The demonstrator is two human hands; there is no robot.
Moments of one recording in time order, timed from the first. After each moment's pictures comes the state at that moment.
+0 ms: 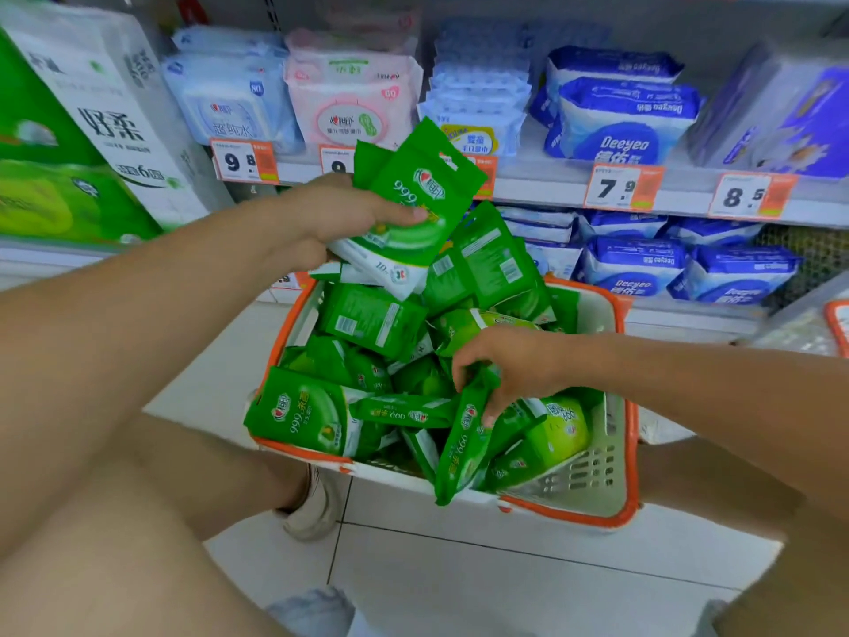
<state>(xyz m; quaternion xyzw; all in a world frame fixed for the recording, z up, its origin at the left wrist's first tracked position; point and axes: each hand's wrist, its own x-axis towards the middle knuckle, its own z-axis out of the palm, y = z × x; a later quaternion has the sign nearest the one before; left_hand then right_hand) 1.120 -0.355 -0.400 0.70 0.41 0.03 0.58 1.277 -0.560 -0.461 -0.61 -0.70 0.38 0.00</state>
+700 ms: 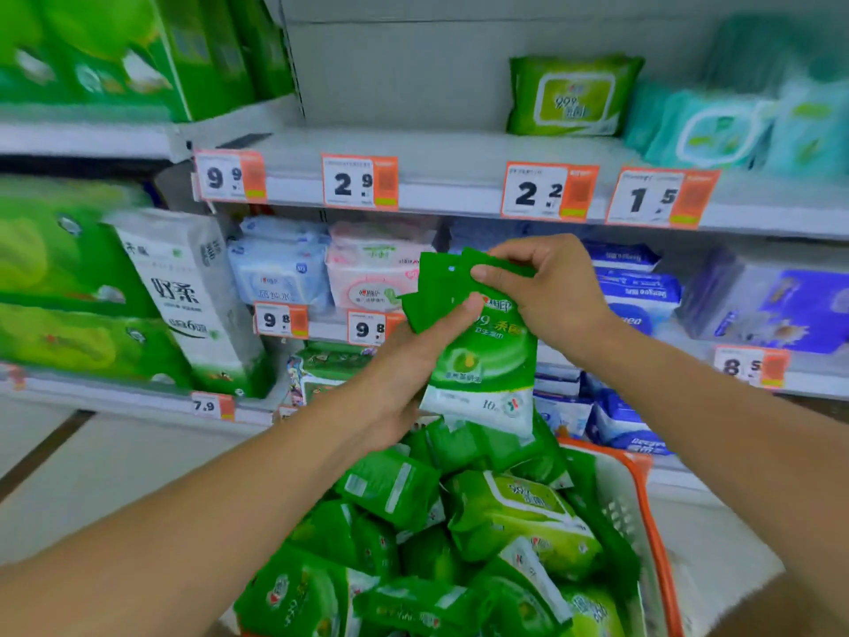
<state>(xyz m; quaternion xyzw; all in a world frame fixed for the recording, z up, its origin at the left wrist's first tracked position) 1.161 -0.409 -0.335 0.55 0.28 0.18 0.77 1.328 -0.455 -0.307 -0.65 -0.53 0.09 0.54</state>
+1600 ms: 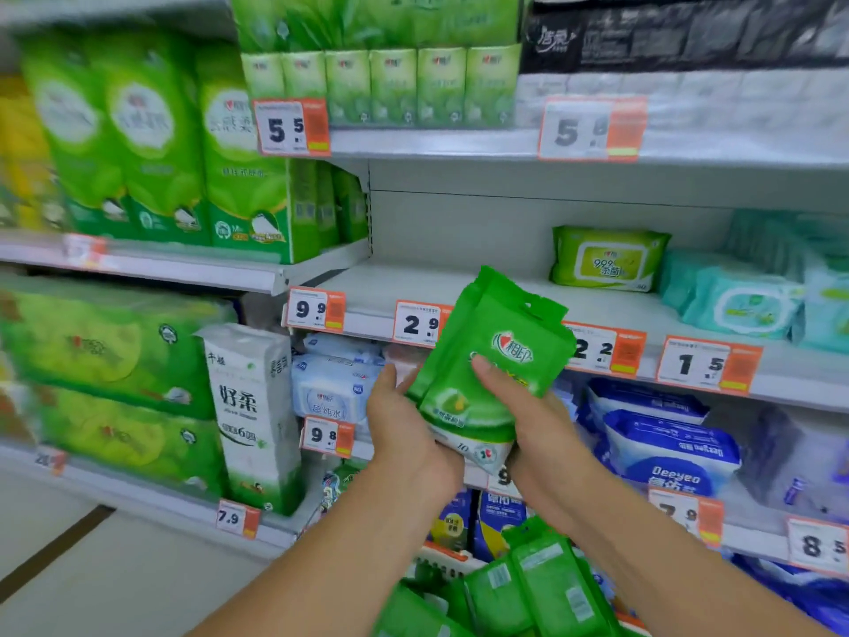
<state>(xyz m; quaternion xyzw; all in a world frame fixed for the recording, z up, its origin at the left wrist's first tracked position) 1.150 -0.376 -0.256 0.15 0.23 0.42 0.86 1.227 -0.434 -0.258 -0.42 -0.31 0.44 0.73</state>
